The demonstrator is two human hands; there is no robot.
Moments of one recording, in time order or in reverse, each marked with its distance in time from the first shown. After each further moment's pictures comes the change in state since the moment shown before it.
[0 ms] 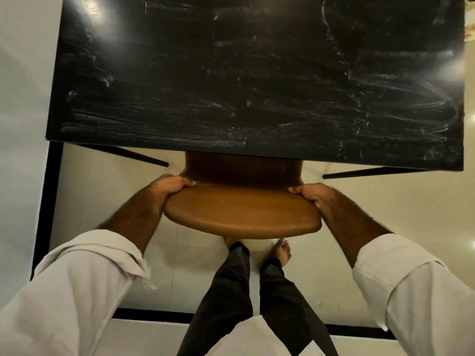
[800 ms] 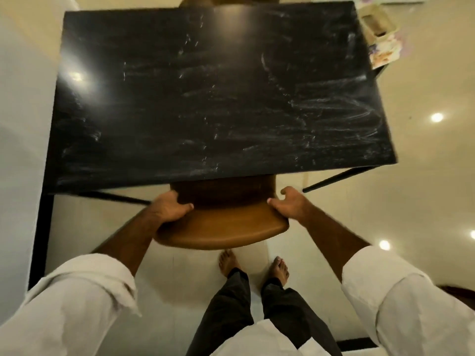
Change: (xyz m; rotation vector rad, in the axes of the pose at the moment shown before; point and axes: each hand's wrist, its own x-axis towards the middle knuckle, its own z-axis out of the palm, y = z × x) left_hand -0.086 0.044 0.028 0.593 0.132 0.359; right_hand -0.062 0.028 -0.014 -0.281 0.212 -0.451
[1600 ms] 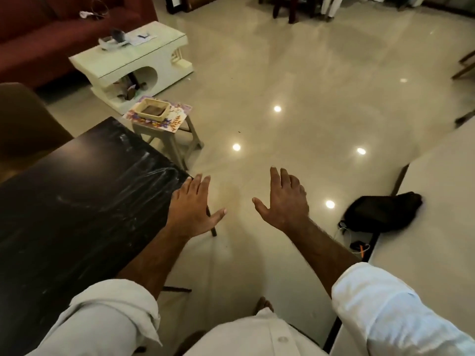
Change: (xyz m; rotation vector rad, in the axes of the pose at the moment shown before) left_hand -0.206 0.431 0.271 0.910 0.374 1.239; right_hand -0.171 0.325 -0.251 -0.209 1.022 0.085
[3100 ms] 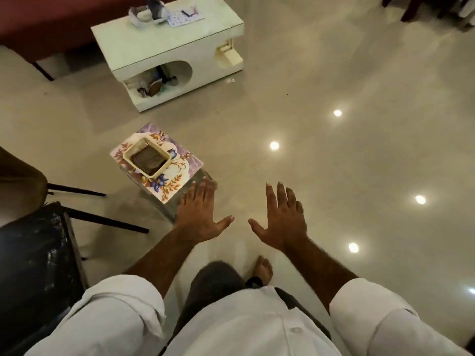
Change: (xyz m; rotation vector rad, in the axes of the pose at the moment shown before) left_hand 0.739 -0.093 -0.017 -0.066 -0.181 -0.343; right_hand 0.795 0.020 0.095 -0.042 -0.359 -0.362
